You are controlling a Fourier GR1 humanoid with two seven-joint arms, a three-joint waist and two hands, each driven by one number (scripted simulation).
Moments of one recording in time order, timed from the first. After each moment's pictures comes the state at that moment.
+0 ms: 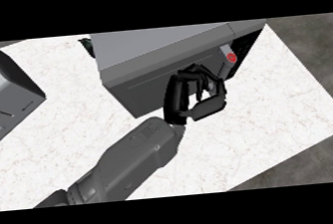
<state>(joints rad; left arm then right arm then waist) -0.90 0.00 -0.87 -0.82 1.04 0.63 -0.75 -0.08 -0.70 -0.18 -1.94 -0.99 0.54 -0.04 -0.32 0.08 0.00</state>
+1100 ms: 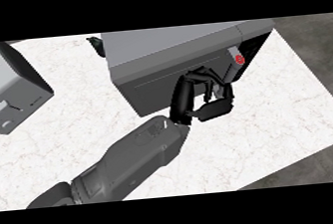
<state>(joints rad) -0.97 0.00 -0.98 -0.77 1.08 0.68 -0.67 -0.09 -0.75 -0.20 -1.96 -1.12 0.61 -0.02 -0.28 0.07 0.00</state>
